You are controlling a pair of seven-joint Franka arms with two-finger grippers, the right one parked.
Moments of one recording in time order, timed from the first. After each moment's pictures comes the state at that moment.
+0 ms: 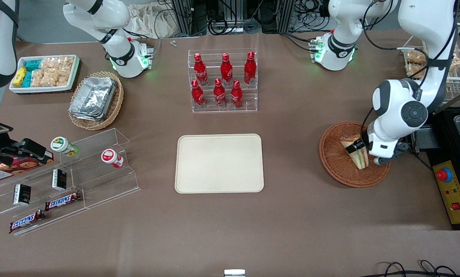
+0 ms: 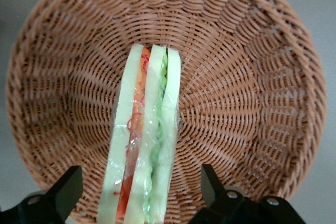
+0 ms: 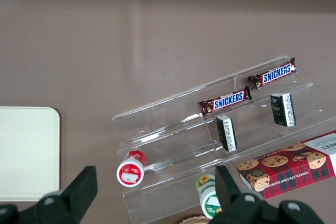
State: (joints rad) arm 0.06 0.21 -0.10 -2.28 0.04 2.40 -0.60
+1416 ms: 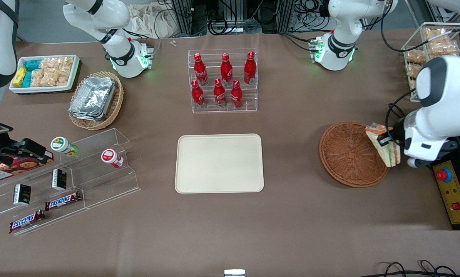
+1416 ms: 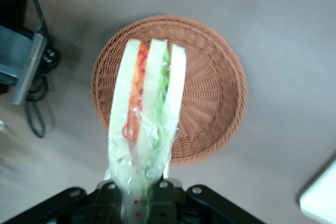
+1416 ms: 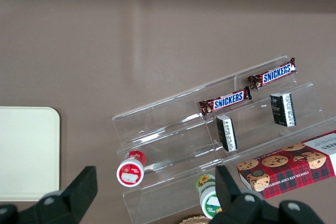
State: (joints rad) arm 0.05 0.16 -0.12 -1.69 0.04 1.66 -0.48
